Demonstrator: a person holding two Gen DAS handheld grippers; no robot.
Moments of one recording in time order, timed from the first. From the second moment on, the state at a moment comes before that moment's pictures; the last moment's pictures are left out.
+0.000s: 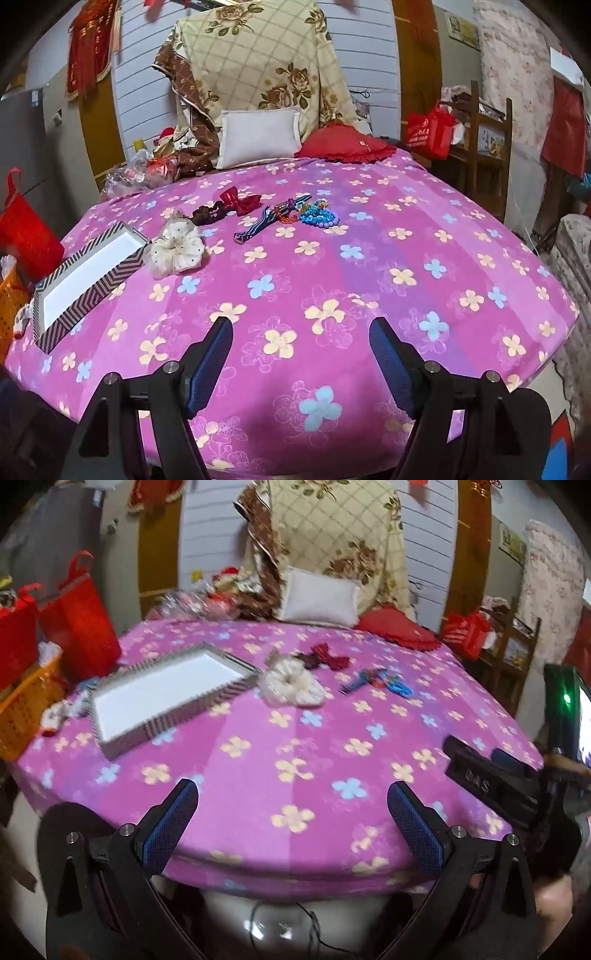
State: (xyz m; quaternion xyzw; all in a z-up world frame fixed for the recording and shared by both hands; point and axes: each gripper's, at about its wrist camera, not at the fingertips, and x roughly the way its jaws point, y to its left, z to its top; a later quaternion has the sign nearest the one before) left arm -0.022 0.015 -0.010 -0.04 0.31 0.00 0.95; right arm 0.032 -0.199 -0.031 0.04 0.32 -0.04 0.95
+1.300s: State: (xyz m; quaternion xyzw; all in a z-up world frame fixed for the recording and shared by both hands) left arm 0.000 0.010 -0.038 0.03 0.39 0.02 0.92; right arm 0.050 -0.190 -0.067 0.04 0.37 -0.03 0.93
